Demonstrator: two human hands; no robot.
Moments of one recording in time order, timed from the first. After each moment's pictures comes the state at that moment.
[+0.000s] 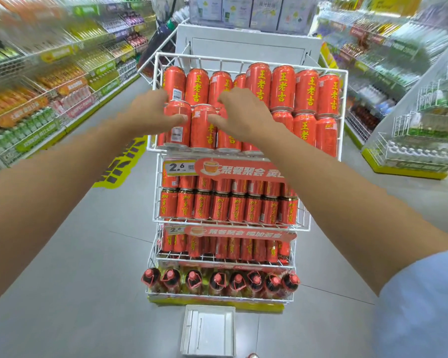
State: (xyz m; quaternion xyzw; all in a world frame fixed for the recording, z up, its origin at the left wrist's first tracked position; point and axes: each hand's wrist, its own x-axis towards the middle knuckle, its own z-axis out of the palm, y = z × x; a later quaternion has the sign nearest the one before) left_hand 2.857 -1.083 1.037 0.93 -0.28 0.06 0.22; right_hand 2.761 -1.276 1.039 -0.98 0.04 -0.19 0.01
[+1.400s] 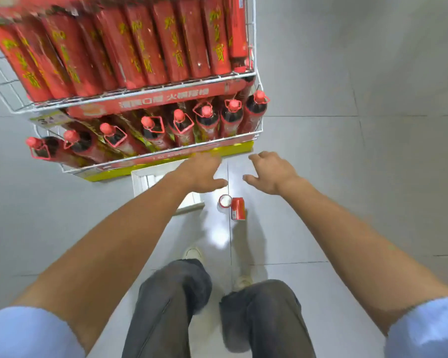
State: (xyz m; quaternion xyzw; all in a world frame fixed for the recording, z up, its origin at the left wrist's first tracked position) left_hand 2.559 -1.239 0.345 0.79 -0.51 -0.34 -0.01; right_hand 2.404 -1.385 0.348 -0.91 0.28 0.25 0.16
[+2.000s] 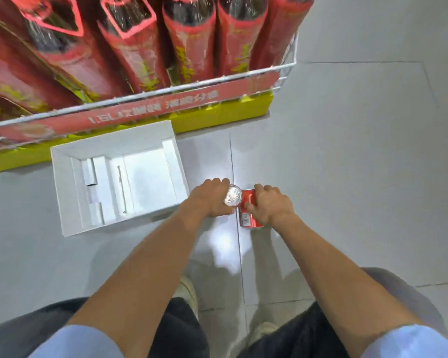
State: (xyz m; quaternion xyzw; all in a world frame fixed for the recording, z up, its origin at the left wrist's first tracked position) left_hand 2.525 -1.253 -0.086 0.78 -0.48 -0.41 0.01; right_hand 2.375 -1.362 -0.087 -0.85 0.39 0.30 0.20
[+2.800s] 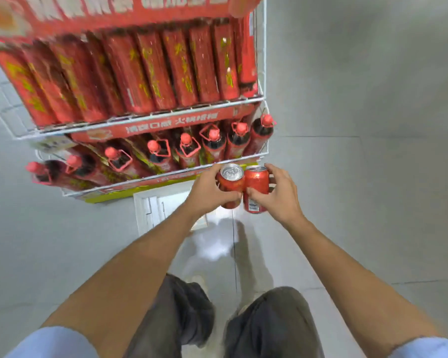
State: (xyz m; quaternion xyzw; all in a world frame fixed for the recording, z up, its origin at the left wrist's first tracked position) left_hand 2.575 -1.240 0.322 0.76 -0.27 -0.39 0.45; right_hand 2.417 -1.370 0.341 -0.79 0.42 -0.07 0.44
